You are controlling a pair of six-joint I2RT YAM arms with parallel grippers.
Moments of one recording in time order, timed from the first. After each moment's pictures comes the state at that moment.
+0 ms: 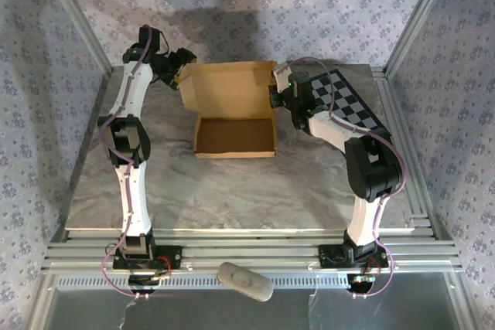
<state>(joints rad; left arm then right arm) -0.06 2.32 2.34 -0.92 0.49 -0.96 0.39 1.87 1.28 0.24 -0.05 -0.08</state>
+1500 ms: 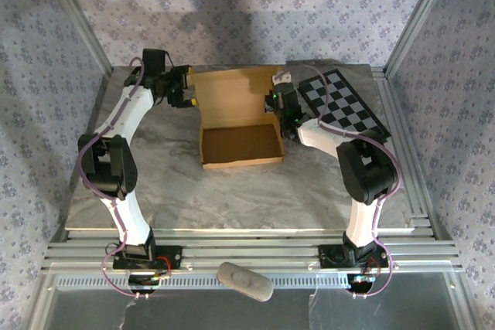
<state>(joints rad) -0.14 1.85 1.63 -0.56 0.40 -1.77 0.51 1.87 1.22 0.27 0.35 0.17</state>
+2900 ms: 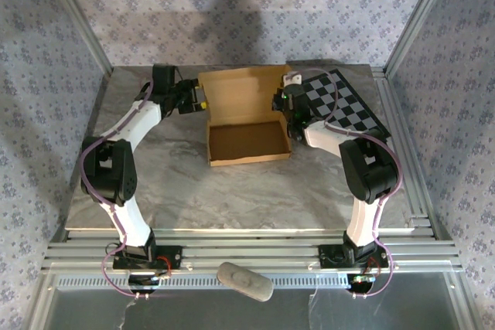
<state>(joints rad) -0.20 1.79 1.39 -0.27 0.41 -1.90 0.45 1.86 1.15 0.40 0.28 0.19</state>
